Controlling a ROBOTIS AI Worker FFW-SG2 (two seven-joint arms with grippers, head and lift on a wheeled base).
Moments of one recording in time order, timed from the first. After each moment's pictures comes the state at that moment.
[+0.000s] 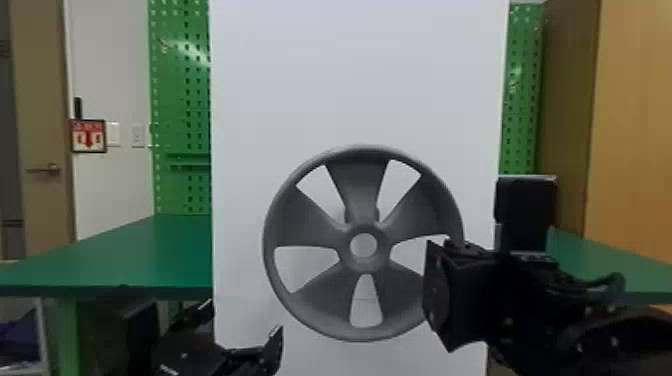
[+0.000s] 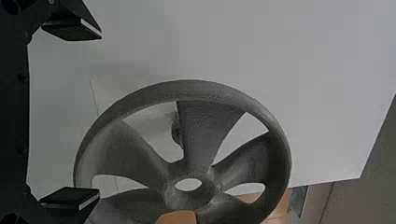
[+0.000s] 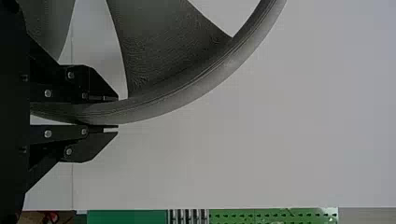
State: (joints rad) left arm -0.15 0.19 -0.11 -2.20 0.24 0.50 -0.23; right arm -0.55 0.00 0.10 -2.15 -0.20 1.05 -0.26
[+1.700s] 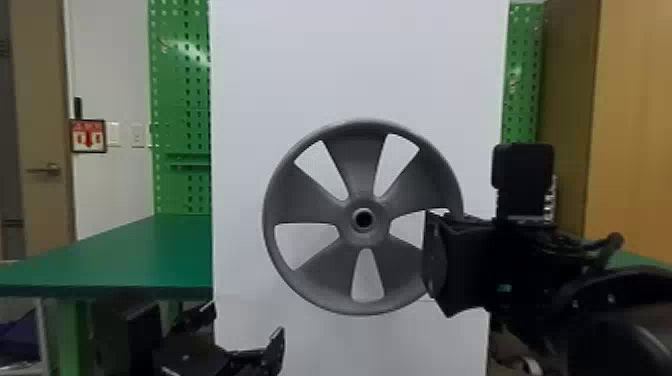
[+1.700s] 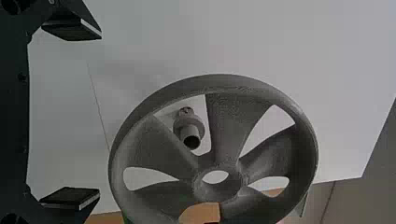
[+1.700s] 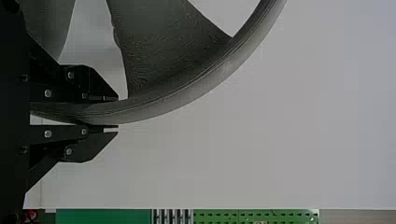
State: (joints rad) left arm -0.15 0.19 -0.12 -2.20 0.23 0.50 -0.22; right arm -0.64 0.00 0.11 -2.13 -0.18 1.10 -0.26
